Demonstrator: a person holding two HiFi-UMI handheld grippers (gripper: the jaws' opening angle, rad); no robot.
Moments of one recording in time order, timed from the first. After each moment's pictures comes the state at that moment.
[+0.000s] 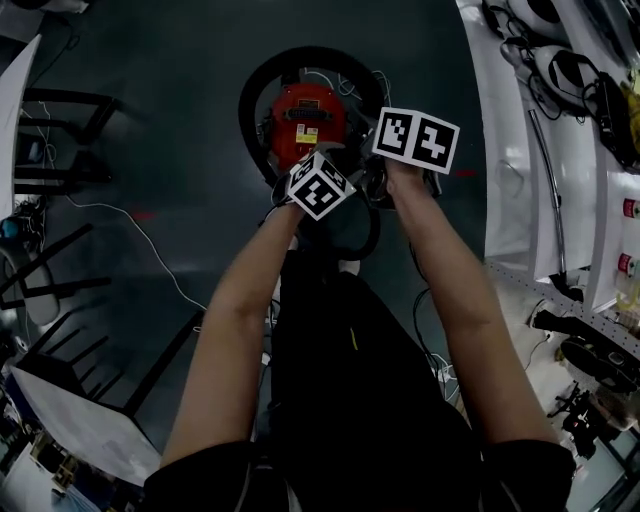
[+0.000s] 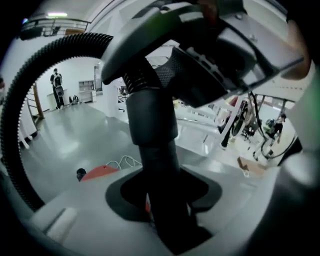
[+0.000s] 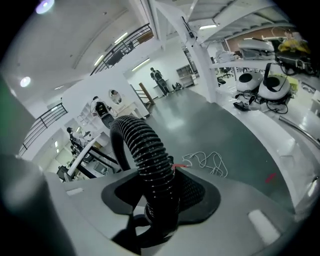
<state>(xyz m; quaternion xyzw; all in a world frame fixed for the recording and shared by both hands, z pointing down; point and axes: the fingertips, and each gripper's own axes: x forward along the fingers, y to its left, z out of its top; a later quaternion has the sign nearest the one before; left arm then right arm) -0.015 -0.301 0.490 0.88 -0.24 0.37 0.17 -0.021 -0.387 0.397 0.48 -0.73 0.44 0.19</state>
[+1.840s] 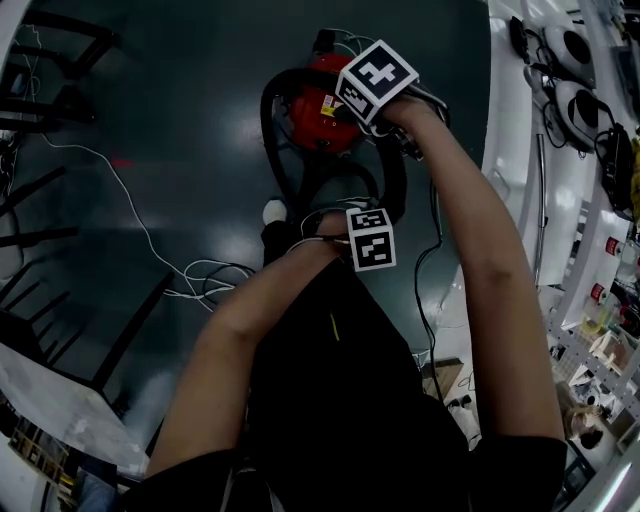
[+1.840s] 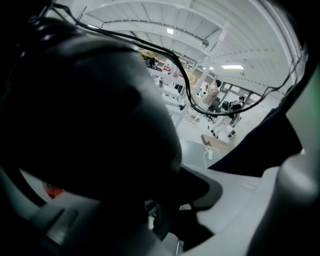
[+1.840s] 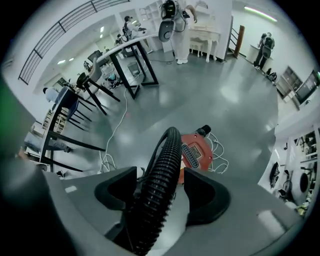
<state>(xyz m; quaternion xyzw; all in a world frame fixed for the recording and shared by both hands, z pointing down) 0.010 -0.134 0.508 0.88 -0.02 0.44 0.18 -0.158 -0.359 0.473 0.13 -0.74 0.21 0.63</state>
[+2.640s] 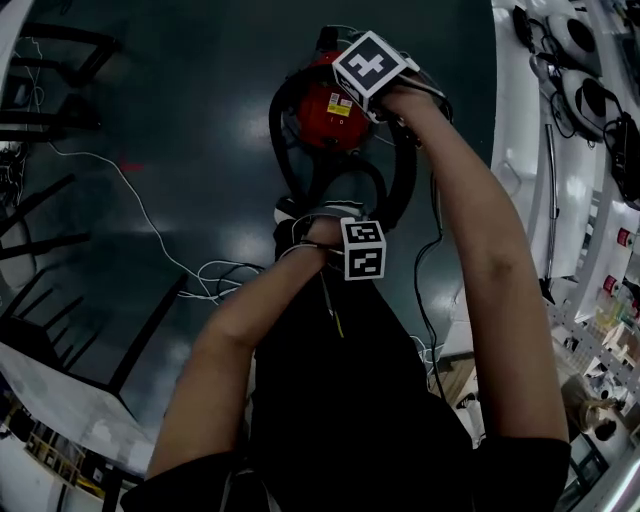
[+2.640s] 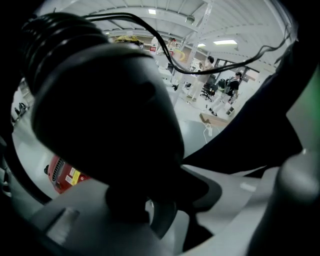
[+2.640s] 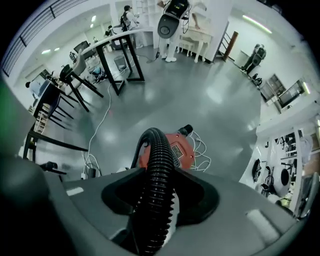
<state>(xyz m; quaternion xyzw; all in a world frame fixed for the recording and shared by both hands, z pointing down) -0.035 -0.104 0.540 0.84 0.02 0.53 0.10 -0.147 -0.394 0.479 0.20 -0.70 0.17 0.66</state>
